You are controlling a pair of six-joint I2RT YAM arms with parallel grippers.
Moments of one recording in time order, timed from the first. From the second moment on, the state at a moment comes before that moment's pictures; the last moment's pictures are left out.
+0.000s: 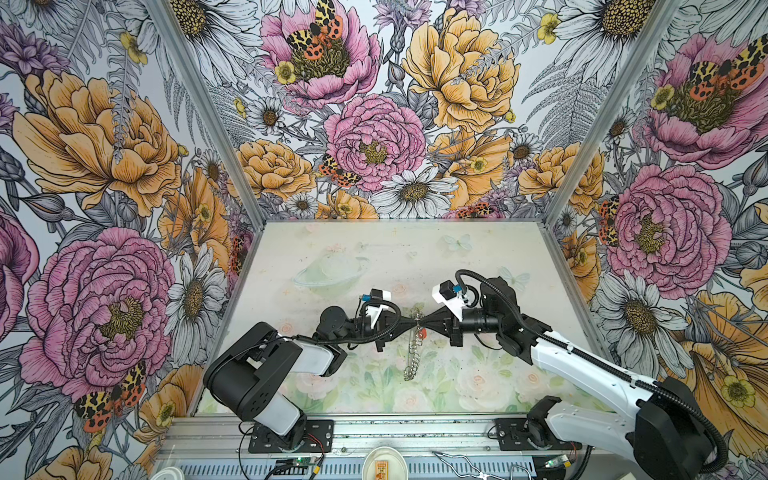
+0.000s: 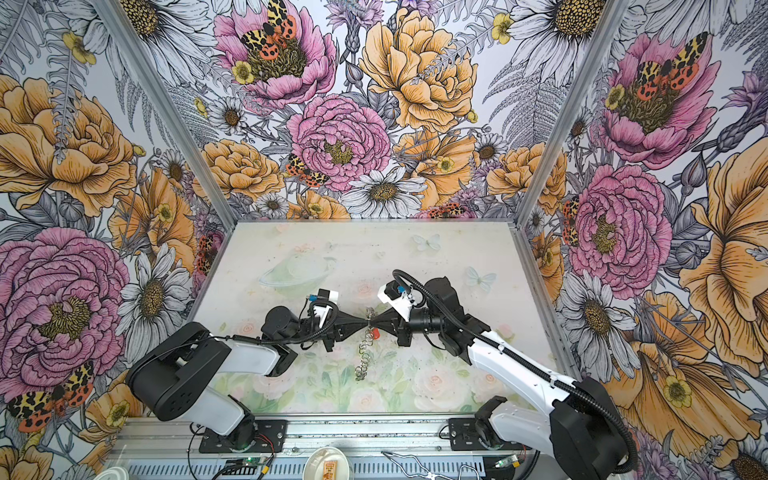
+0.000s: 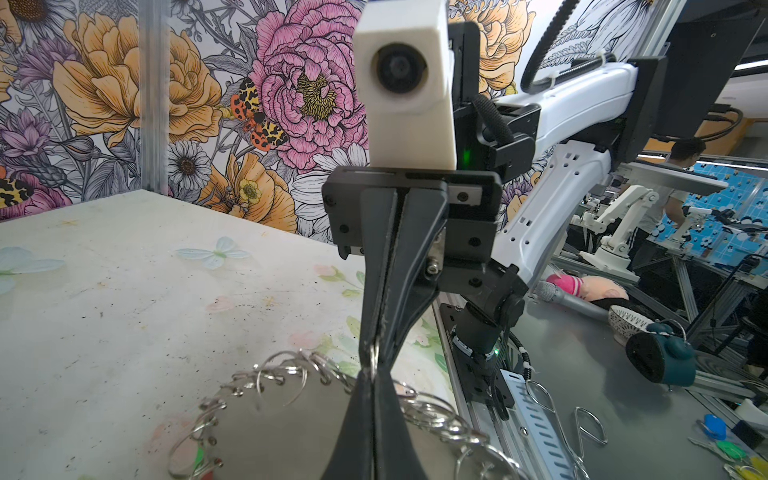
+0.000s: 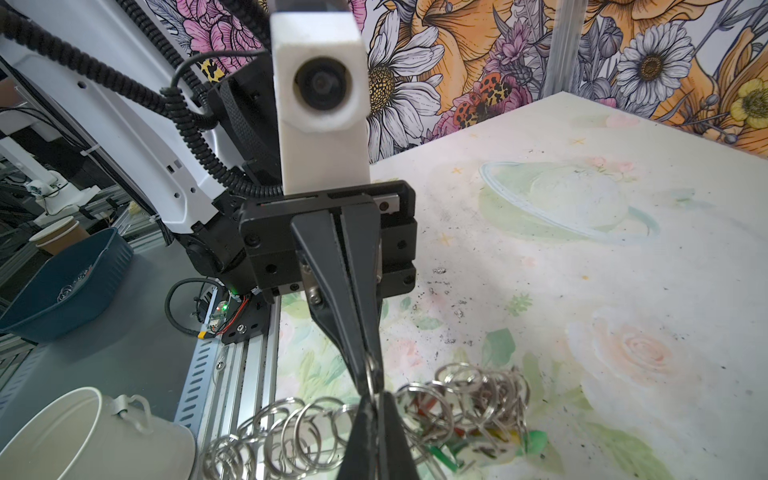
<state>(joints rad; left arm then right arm) -0.60 1.54 0.36 1.38 0.89 -0.41 0.58 1.14 0.65 0.05 -0.82 -0.07</state>
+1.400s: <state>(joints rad) -0.61 1.45 0.37 1.03 0.82 -0.15 0.69 1.27 0.92 -0.44 -0.55 -0.16</state>
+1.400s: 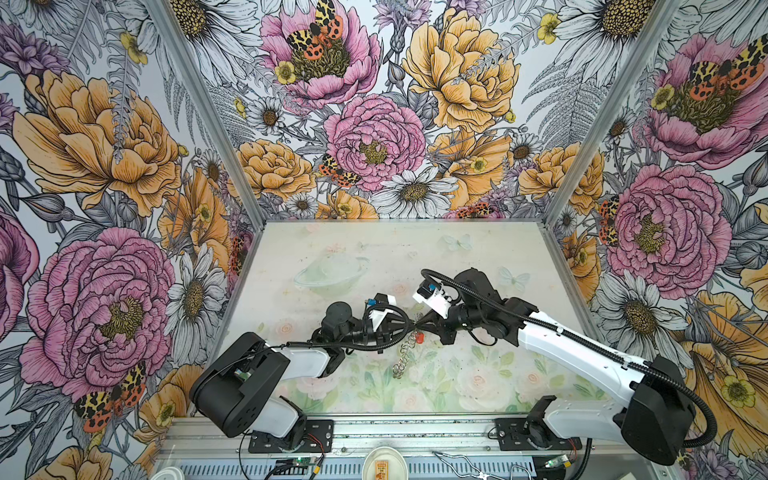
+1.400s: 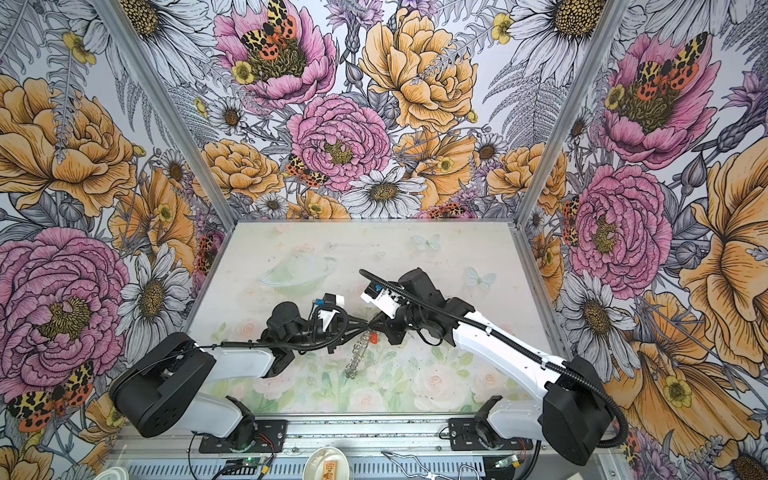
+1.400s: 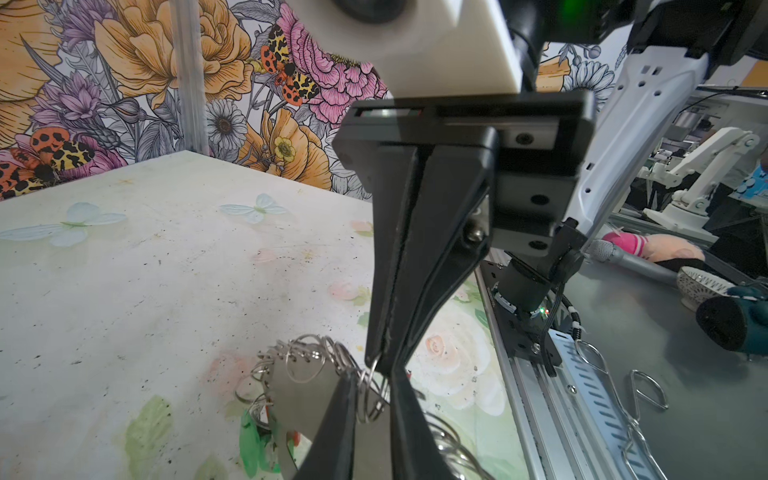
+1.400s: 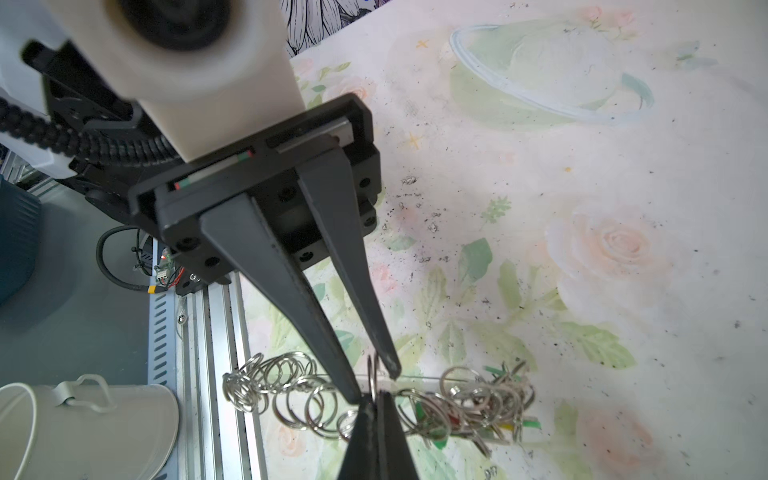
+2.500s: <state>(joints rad) -0.63 1.55 0.35 1.29 0.73 -0.28 0.60 1.20 0.85 -0.35 -0.57 -0.12</state>
